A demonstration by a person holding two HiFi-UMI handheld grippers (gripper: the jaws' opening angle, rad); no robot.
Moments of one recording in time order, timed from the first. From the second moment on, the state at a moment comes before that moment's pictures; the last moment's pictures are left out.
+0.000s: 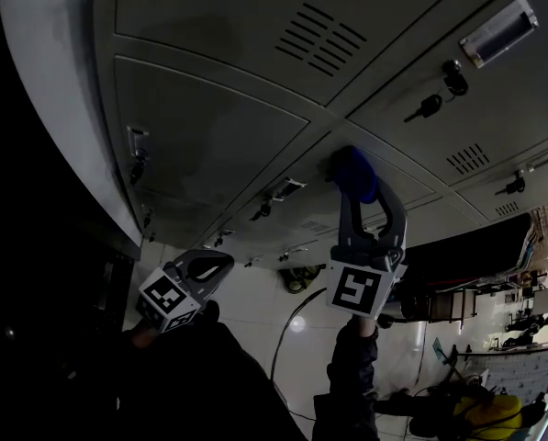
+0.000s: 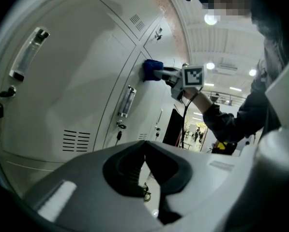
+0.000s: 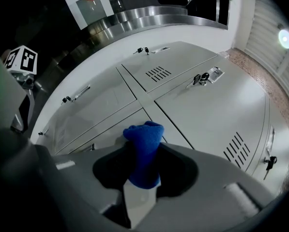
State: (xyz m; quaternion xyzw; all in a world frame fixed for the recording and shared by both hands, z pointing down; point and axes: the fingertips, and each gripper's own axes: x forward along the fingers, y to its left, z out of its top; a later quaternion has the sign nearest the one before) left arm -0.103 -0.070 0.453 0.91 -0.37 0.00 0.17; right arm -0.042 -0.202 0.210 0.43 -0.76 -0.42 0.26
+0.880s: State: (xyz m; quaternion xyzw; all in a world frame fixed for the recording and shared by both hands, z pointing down) left arm -0.094 -0.076 0.464 0.92 -0.36 0.03 0.18; right arm -0.033 -0.207 0.307 0.41 -0.80 -0.33 0.29
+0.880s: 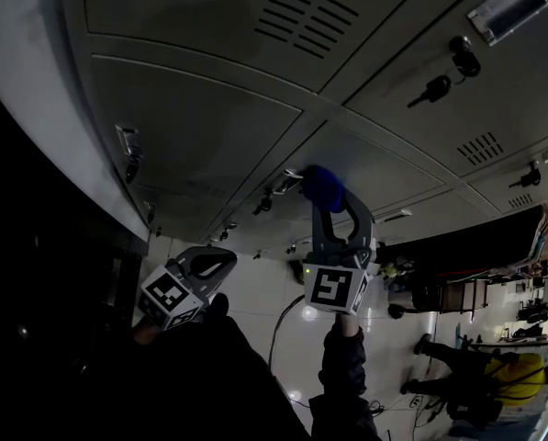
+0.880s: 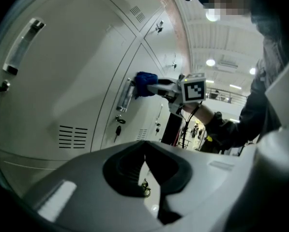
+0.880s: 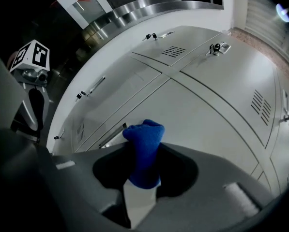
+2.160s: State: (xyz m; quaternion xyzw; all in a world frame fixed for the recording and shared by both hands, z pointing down) left arm -0.102 -0.067 0.475 0.90 -0.38 0.05 0.19; right arm -0.035 -0.212 0.494 0.34 -0.84 -0.22 0.37
